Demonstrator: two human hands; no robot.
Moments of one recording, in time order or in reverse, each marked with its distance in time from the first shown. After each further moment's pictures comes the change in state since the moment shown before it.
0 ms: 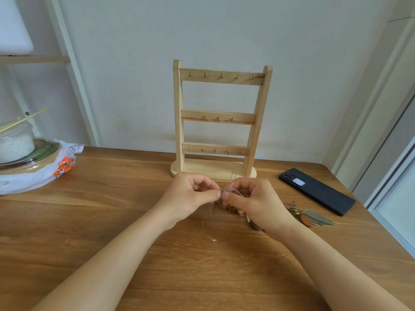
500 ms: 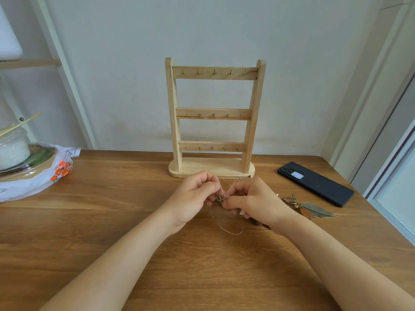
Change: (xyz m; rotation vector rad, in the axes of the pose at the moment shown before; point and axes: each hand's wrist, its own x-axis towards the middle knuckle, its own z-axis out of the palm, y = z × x) left_hand -0.002 0.002 0.012 -0.123 -0.117 -0.041; right_hand 0.002 -0.003 -0.001 -0.111 -0.074 0.154
